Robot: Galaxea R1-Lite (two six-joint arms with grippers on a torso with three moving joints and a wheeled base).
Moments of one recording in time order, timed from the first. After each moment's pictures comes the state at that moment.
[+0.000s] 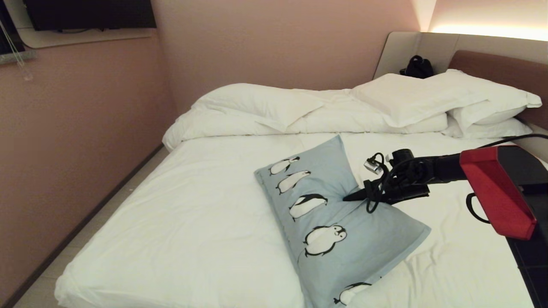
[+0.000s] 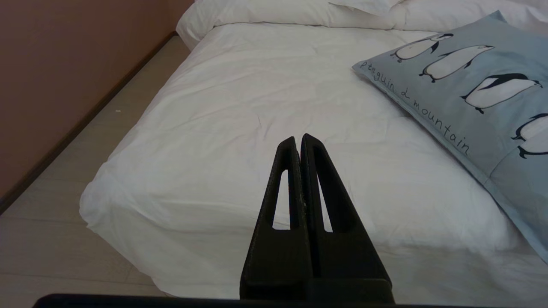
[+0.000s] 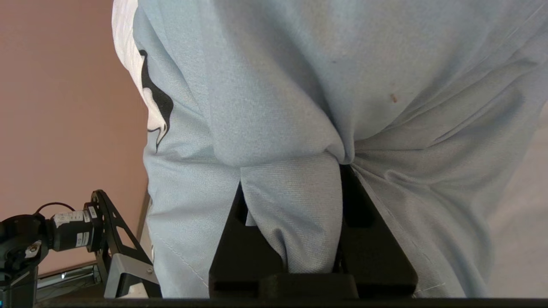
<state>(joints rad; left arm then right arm) -0.01 0.00 0.00 -0.04 0.01 -0.08 0.06 2.53 -1.93 0.40 0.91 0.02</state>
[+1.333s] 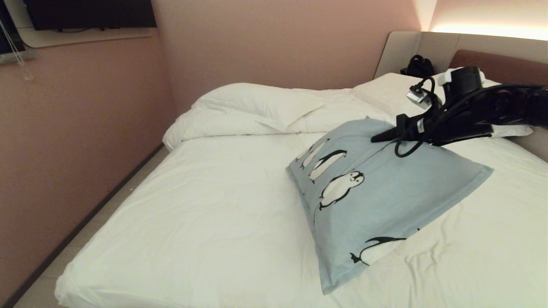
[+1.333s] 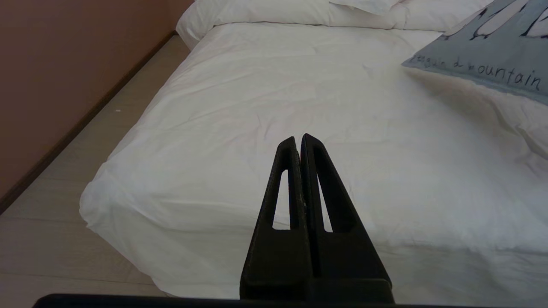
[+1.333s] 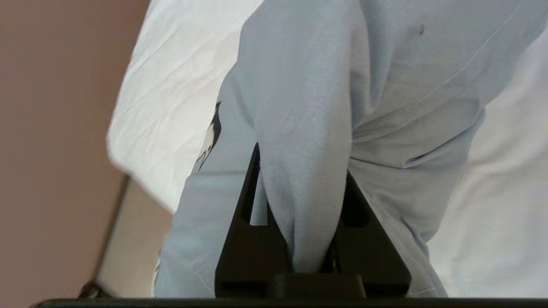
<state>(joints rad) -0.01 0.00 0.00 -0.04 0.01 -0.08 0.05 2.07 -1.92 0.44 0.61 0.22</state>
